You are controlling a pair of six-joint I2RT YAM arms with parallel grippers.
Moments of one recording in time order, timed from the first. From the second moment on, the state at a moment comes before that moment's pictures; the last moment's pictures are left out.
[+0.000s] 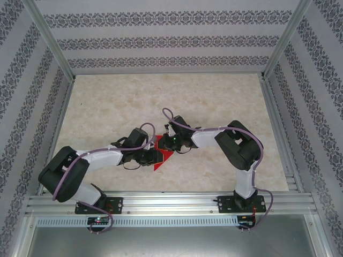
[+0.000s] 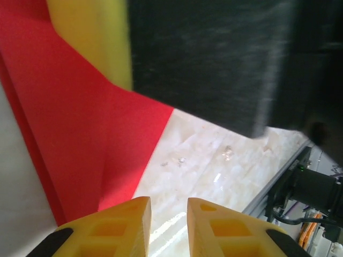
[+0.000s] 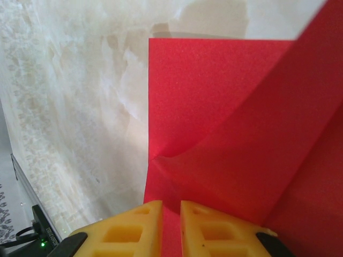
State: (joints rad) left arm -0.64 1.47 0.57 -0.05 0.58 -0.83; right arm 0.72 1.94 0.98 0.03 -0.51 0.81
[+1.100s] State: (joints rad) left arm -0.63 1.12 0.49 -0.22 0.52 -0.84; right arm 0.72 1.94 0.99 0.01 -0.51 0.81
